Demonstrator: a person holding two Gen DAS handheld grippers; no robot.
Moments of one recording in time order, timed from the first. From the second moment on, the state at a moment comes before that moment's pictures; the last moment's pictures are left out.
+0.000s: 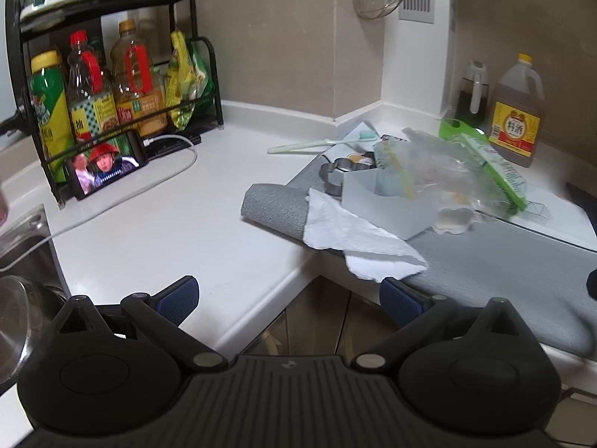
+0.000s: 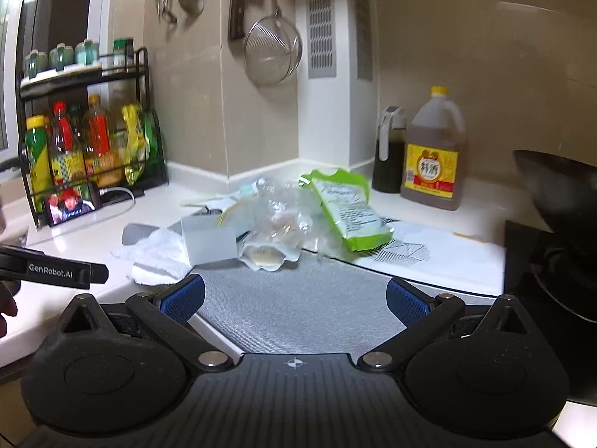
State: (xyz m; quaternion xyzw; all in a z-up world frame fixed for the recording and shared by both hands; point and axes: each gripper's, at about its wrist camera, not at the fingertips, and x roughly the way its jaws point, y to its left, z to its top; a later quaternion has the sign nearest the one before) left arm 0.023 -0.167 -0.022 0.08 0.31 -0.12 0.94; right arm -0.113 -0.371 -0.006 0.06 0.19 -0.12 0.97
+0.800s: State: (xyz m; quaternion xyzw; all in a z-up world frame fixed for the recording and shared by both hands) left arm 0.048 -0.186 -0.017 0.08 0.30 -0.15 0.94; right arm -0.077 -0.404 -0.008 0.13 0.22 -0.14 0.96
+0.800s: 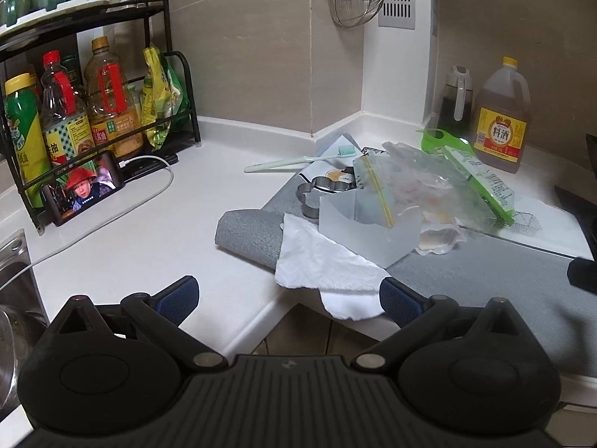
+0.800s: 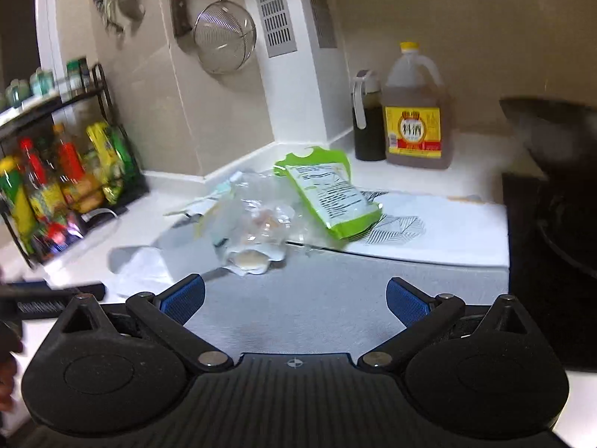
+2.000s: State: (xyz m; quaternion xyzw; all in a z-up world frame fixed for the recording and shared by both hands) left arm 0.121 -0.191 -0.052 0.03 0.37 -0.18 0.91; right arm 0.067 -0.419 -0.027 0.17 0.26 -0.12 0.94
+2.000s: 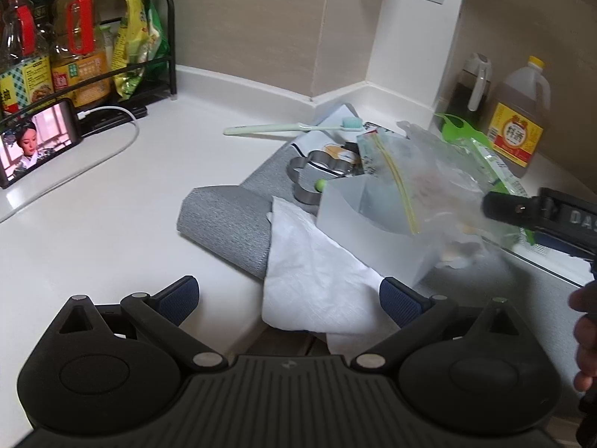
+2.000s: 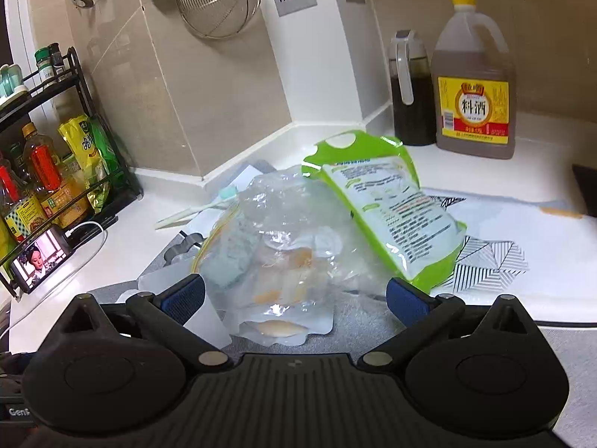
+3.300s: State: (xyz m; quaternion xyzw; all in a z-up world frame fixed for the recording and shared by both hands) left arm 0.144 -0.221 -0.037 0.02 0.35 -0.21 0.91; right arm 0.039 -0.475 -0.010 0.09 0.16 -0.22 0.96
